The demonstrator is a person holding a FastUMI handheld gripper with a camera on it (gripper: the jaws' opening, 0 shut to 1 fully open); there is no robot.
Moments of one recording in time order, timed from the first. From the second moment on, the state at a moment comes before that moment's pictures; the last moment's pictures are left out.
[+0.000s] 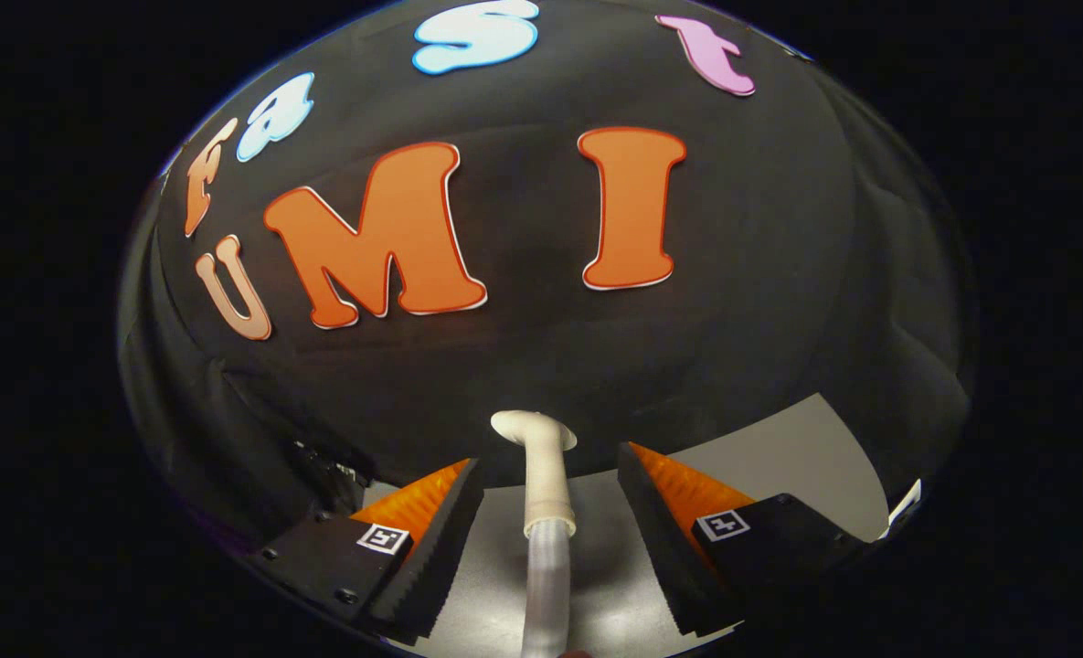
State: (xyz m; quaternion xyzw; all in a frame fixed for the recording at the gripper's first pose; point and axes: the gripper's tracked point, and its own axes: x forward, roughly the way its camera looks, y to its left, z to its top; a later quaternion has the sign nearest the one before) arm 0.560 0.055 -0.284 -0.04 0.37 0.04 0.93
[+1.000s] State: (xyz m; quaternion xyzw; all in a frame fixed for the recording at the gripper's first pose) arm 0.531 0.059 -0.282 0.02 0.40 0.05 0.92
